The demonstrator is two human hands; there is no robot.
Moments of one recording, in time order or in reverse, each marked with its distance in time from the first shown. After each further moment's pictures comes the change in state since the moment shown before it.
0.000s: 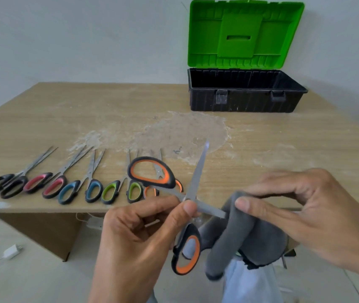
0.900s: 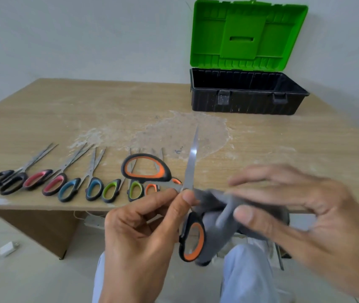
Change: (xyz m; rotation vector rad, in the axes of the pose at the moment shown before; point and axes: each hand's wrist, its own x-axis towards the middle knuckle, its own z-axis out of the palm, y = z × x) left_hand 0.002 -0.006 0.010 -0.051 0.177 0.010; right_hand -0.008 -0.015 0.008 -0.076 0.093 -0.139
